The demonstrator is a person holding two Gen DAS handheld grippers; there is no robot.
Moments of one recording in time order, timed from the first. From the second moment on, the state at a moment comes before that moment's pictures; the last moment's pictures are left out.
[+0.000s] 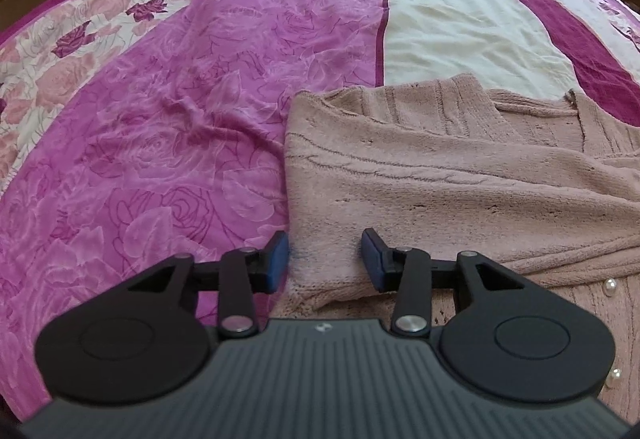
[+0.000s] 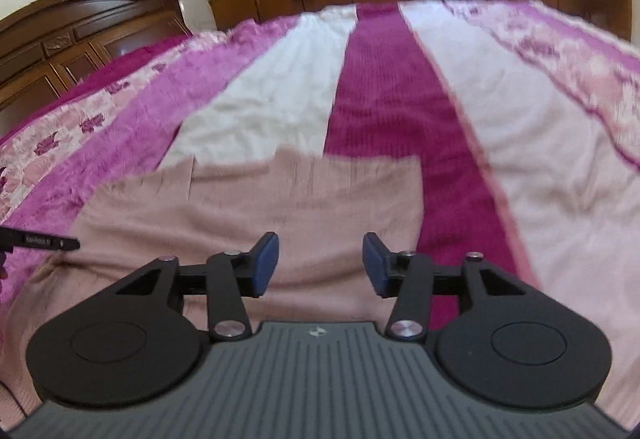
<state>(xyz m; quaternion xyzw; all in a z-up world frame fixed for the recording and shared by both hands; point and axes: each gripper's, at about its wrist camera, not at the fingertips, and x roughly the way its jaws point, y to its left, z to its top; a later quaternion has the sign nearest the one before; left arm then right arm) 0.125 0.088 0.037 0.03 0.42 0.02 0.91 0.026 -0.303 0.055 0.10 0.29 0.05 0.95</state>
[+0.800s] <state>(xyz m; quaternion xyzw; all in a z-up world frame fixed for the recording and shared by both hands) 0.141 0.078 0.032 0.04 0.39 0.01 0.92 0.112 -0.302 0.009 0.06 0.33 0.01 0.94</state>
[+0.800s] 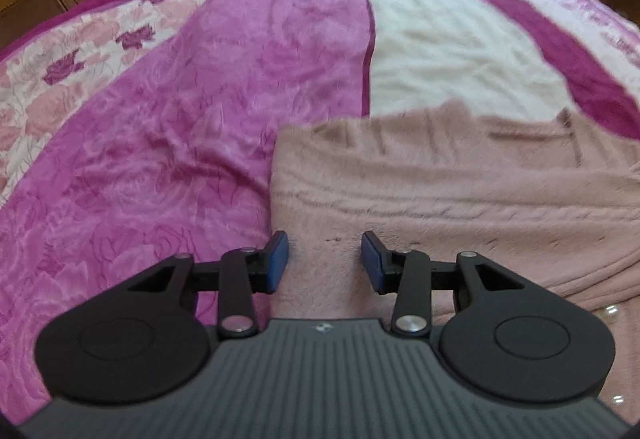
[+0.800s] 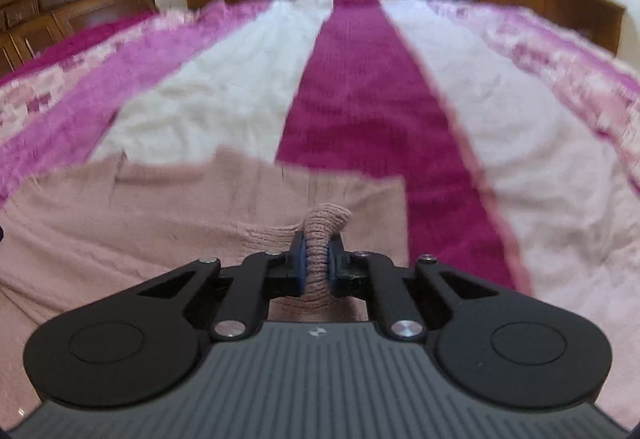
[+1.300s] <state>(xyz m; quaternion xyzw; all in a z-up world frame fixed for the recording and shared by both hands) 0.122 0.092 0.045 0.03 0.39 0.01 0.92 0.089 -0.303 0.011 0.10 0.32 0.02 0.94</state>
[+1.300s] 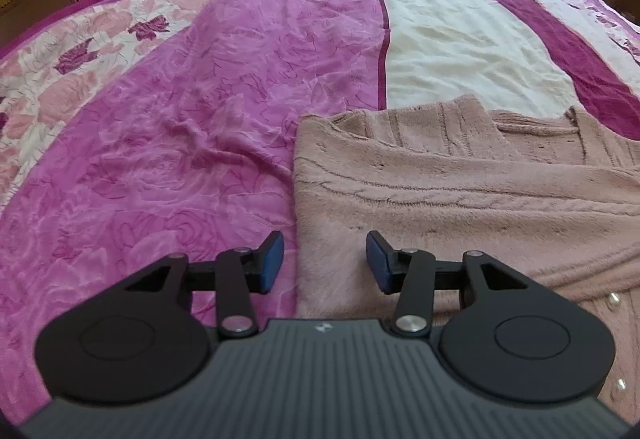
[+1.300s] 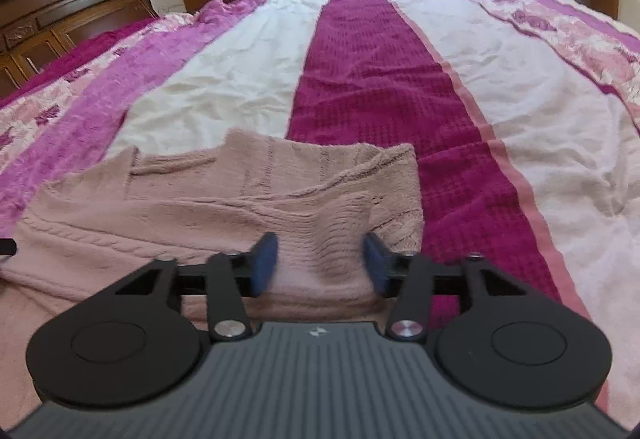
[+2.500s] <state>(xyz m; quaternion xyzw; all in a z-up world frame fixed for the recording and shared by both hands) -0.037 0.084 0.063 0.06 0.38 -0.05 0.92 -0.144 -0.222 0.043 0.01 0.29 0.15 0.95</state>
